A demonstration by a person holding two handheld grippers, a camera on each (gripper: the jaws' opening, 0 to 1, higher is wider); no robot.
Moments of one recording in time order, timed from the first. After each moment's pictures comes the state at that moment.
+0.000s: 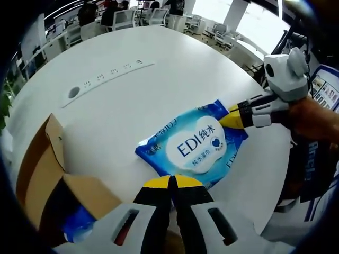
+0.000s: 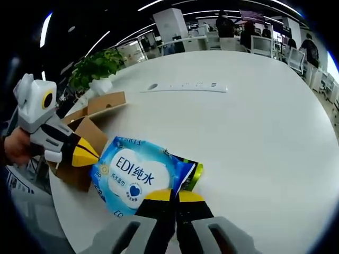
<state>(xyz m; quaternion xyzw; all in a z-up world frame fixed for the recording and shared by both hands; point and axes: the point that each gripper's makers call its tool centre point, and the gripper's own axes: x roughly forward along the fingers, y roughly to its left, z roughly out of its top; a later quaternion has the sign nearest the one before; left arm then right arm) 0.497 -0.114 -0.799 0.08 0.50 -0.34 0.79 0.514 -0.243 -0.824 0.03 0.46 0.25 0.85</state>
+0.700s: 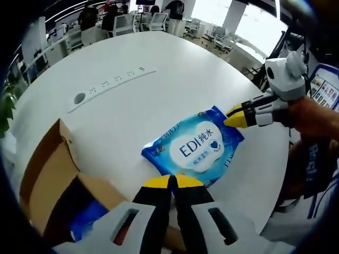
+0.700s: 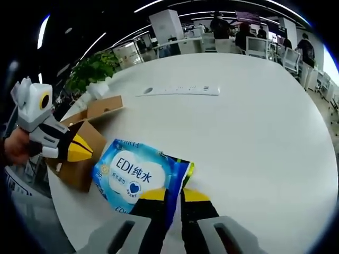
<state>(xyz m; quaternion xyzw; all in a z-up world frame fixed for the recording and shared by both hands) 0.496 -0.105 -0.776 0.07 0.48 -0.34 0.81 0.510 -0.258 -0.806 0.03 0.45 0.23 0.86</state>
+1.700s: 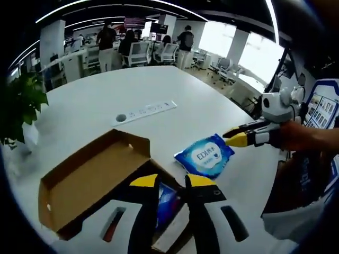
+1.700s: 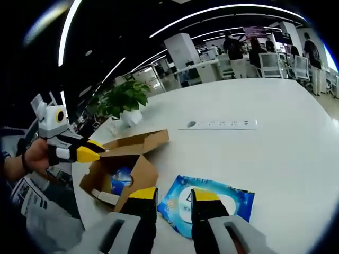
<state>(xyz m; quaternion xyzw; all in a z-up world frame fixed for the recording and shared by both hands) 0.481 0.016 -0.682 0.01 0.38 -0.31 0.87 0.494 -0.150 -0.725 0.10 0.35 0.32 0.87</state>
